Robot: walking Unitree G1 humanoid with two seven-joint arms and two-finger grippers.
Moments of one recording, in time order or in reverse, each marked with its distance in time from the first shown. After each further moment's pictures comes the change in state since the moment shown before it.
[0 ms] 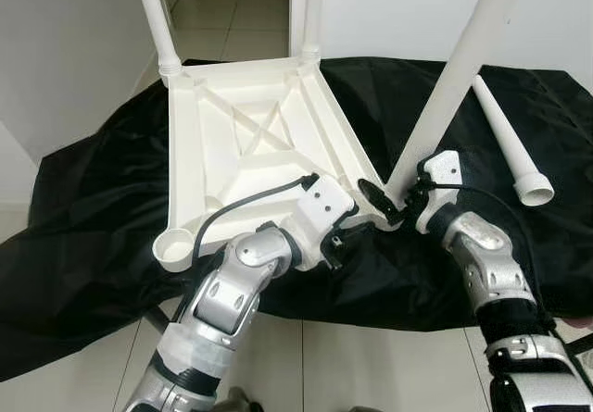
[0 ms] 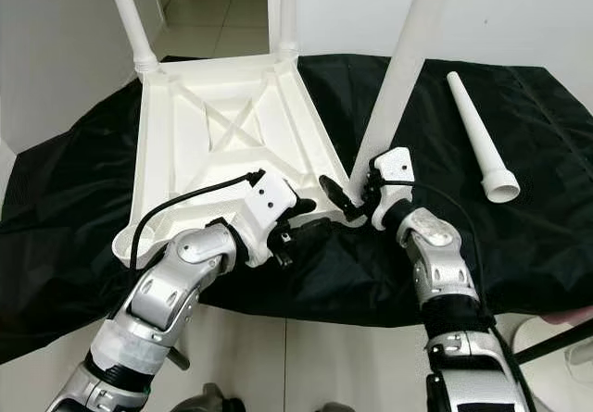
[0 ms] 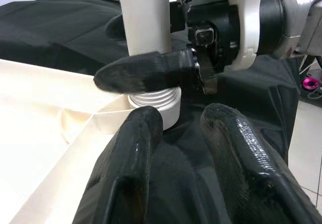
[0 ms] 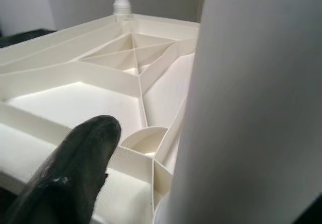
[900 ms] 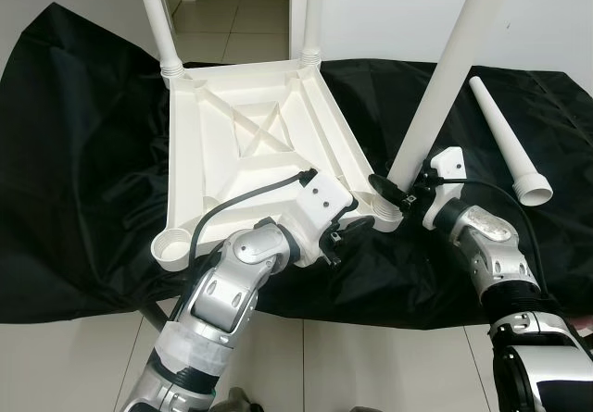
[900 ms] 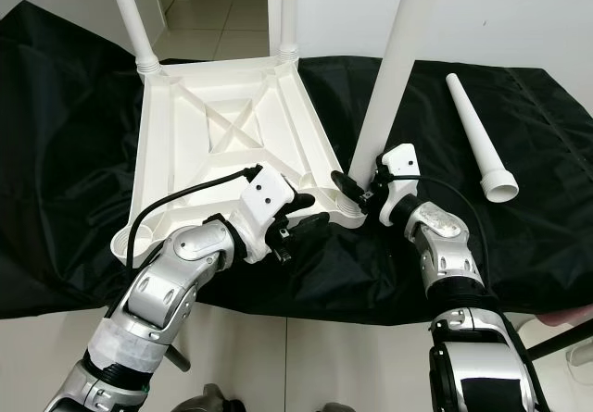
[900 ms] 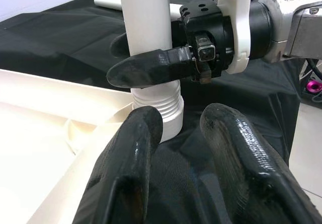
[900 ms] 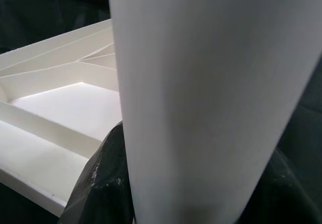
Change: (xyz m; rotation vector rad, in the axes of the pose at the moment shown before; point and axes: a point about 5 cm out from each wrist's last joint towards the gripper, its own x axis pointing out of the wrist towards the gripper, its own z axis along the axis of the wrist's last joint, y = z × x) left arm -0.002 0.002 0.006 0.013 -0.017 0.009; right arm 0.001 -0.013 -0.011 0.073 0.047 0.025
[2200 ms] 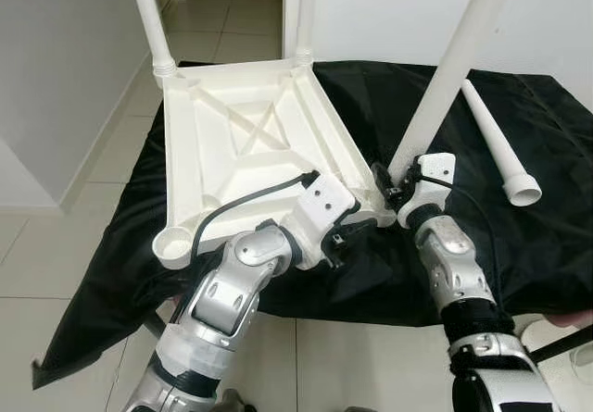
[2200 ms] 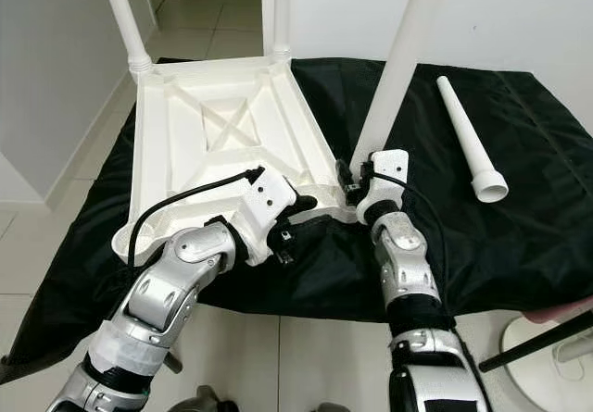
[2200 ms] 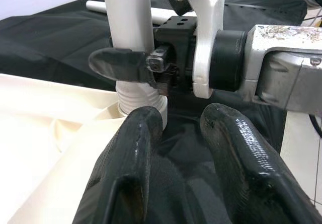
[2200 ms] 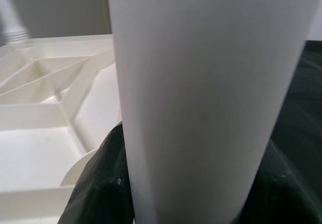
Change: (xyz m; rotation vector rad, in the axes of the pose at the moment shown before) left arm 0.000 -0.004 0.000 -0.009 0.001 -0.008; right arm 0.017 0.029 -0.004 0.118 -0.077 -0.533
